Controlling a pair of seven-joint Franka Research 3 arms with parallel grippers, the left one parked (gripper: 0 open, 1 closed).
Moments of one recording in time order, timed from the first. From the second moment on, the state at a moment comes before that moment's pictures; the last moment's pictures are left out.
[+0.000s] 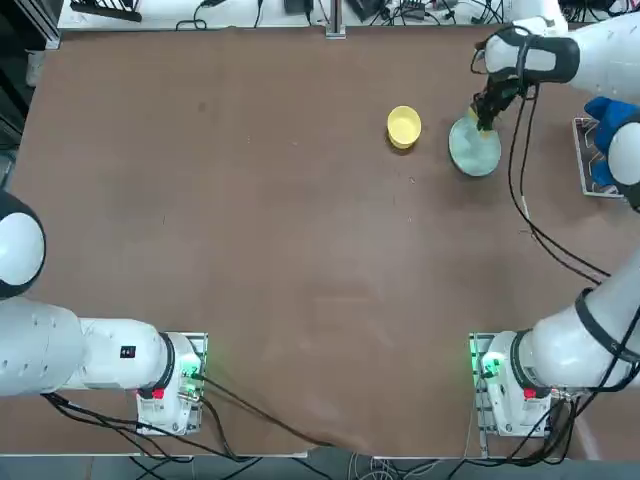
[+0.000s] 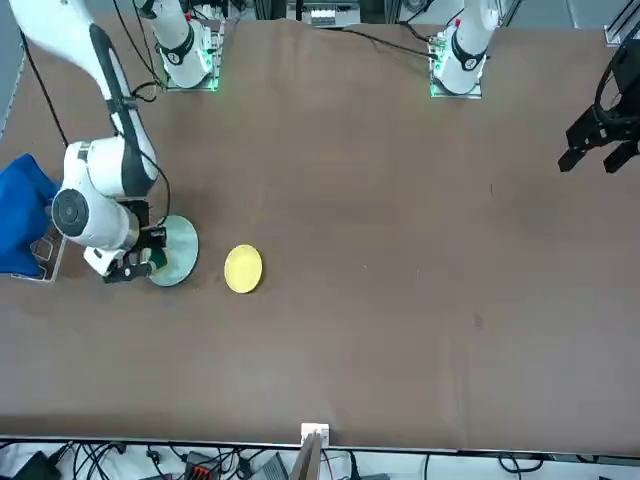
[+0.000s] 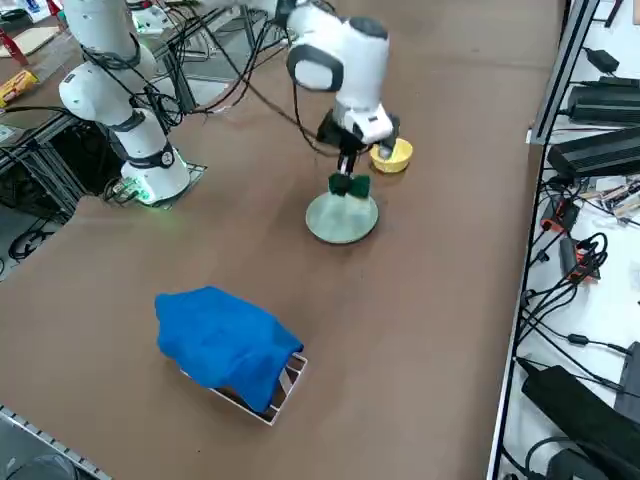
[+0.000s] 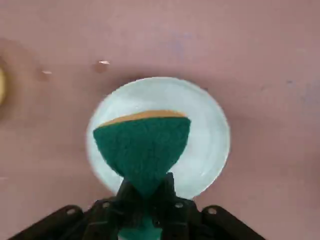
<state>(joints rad) 0.01 0.35 0.10 -1.89 -0.09 2.07 0.03</state>
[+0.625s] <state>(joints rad) 0.16 0.21 0.25 -1.94 -0.04 2.03 0.49</state>
